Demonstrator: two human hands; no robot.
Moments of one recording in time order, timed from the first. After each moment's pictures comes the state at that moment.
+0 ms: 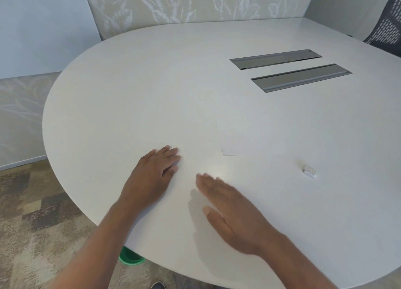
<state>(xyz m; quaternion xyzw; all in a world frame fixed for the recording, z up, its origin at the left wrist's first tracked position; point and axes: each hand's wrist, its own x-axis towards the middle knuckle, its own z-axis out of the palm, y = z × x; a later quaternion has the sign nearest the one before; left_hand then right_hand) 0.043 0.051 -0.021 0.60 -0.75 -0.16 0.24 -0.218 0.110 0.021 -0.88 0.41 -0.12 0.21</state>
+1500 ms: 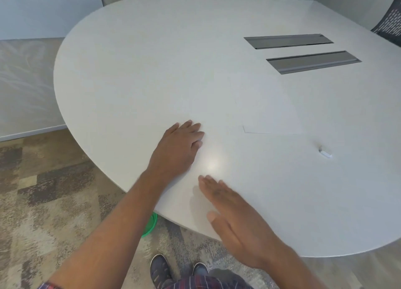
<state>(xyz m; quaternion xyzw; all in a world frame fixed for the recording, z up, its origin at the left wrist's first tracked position) 0.049 0.051 -0.018 0.57 -0.77 -0.17 0.23 -0.155 0.182 0.019 -0.85 0.43 -0.11 0.27</state>
